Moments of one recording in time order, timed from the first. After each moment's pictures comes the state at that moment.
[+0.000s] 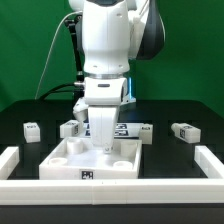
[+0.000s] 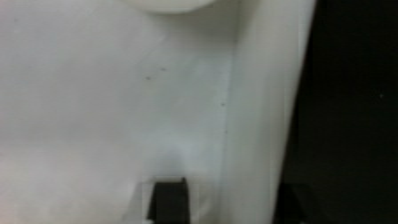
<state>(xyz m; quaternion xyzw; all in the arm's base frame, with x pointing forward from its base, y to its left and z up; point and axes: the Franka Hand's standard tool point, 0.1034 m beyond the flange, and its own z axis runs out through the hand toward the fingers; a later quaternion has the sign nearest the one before) 0.458 -0.024 0.007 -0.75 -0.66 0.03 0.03</state>
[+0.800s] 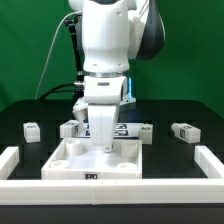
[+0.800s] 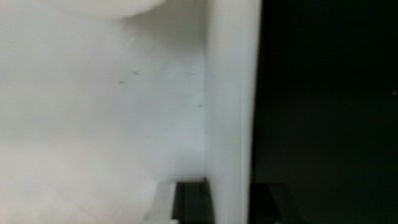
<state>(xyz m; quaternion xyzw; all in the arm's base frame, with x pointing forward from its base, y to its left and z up) 0.462 -0.025 0.009 -0.75 -0.66 0.02 0.03</state>
